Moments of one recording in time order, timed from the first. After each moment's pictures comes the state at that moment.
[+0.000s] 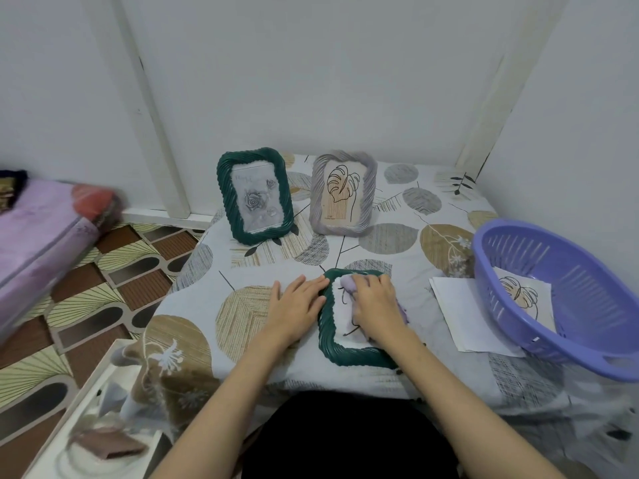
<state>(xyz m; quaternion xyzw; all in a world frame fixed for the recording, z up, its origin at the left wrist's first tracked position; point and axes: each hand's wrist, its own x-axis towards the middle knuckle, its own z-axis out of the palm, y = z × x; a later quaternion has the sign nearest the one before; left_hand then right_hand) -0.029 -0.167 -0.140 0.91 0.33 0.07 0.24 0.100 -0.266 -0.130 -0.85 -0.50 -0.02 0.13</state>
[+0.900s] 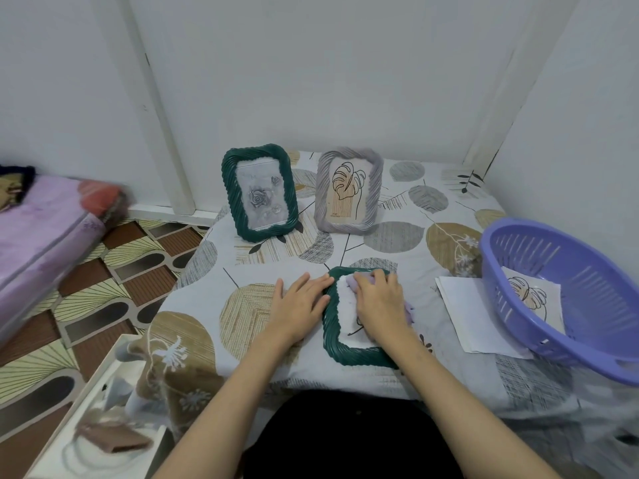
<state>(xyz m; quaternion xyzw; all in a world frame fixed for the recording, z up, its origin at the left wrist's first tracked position) -0.030 -0.168 -0.141 0.91 0.34 0.07 0.23 0.096 -0.260 -0.136 -0.87 -0.46 -0.08 0.16</state>
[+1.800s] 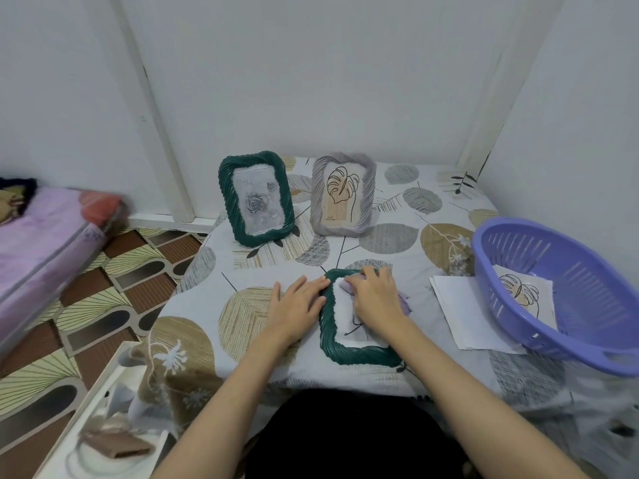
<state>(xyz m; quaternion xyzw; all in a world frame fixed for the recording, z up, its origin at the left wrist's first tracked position) -0.029 -0.169 -0.140 0.91 0.34 0.07 0.24 0.107 -0.257 -0.131 -0.85 -0.51 -0.05 0.10</state>
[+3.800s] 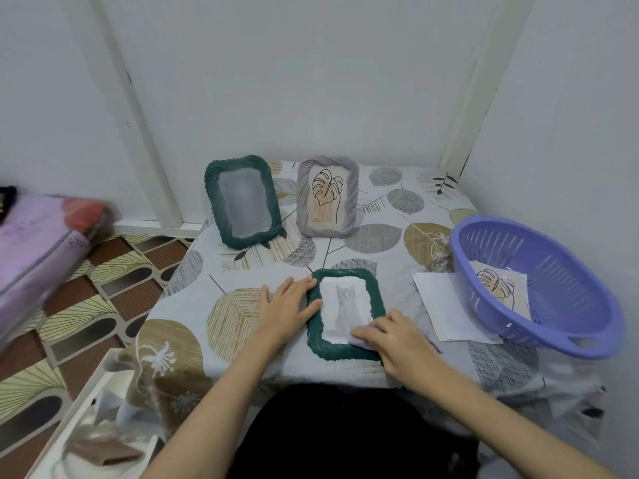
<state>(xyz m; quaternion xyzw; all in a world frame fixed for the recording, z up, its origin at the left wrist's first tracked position) -0.027 -0.175 -0.144 0.91 0.35 0.08 0.22 0.108 -0.365 -0.139 -0.72 -0.67 -0.12 0.16</state>
